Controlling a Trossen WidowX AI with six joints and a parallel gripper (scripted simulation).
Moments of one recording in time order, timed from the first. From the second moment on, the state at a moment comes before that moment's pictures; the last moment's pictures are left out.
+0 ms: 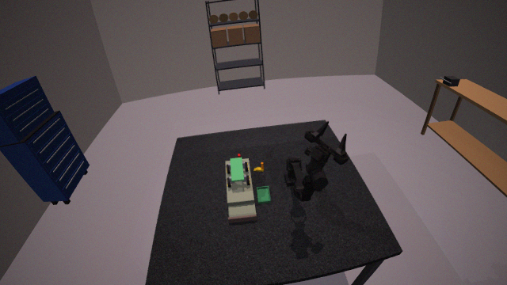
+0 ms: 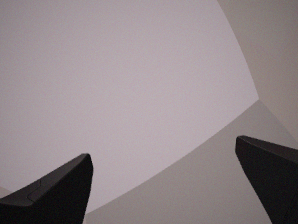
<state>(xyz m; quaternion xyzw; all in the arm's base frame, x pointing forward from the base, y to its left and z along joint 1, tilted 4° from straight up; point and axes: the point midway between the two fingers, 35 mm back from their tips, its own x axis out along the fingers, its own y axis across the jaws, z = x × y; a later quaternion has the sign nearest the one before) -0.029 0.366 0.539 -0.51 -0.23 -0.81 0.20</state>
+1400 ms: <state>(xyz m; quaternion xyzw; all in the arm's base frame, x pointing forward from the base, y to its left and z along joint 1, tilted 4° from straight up) 0.099 -0.192 0.416 -0.46 0.46 -0.32 0.69</state>
